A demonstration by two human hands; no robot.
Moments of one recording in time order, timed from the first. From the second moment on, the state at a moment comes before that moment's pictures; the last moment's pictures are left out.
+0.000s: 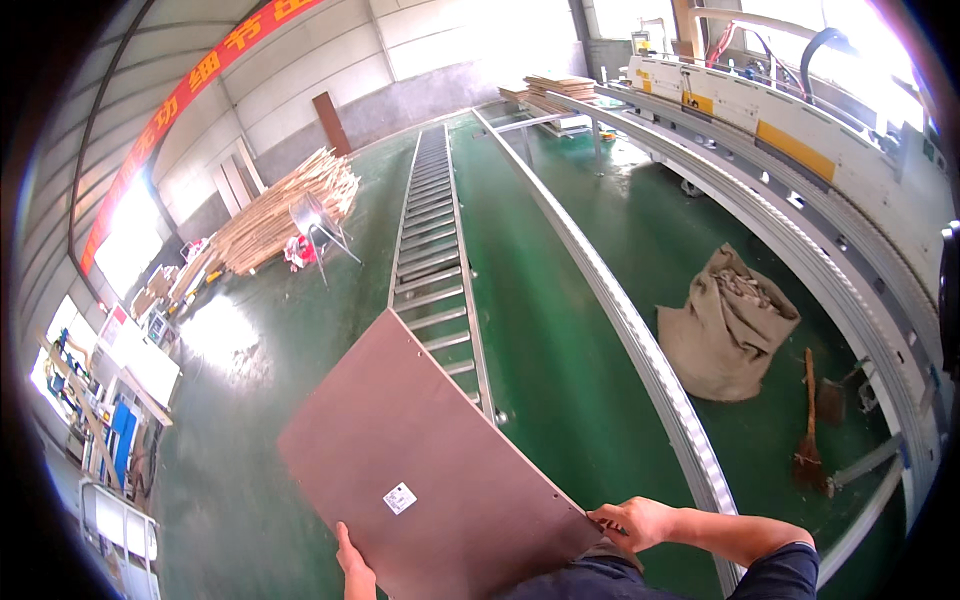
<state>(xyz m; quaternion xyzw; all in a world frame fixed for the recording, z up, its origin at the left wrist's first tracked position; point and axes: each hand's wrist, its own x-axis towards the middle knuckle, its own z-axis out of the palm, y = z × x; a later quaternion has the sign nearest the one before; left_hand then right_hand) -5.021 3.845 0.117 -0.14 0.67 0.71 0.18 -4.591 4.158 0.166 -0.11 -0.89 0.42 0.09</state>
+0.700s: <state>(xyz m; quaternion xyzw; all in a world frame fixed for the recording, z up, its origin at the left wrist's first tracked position) -5.445 4.520 0.042 -0.09 0.54 0.82 0.19 -5.110 4.927 0.147 -0.05 -0.90 0.42 0.02</state>
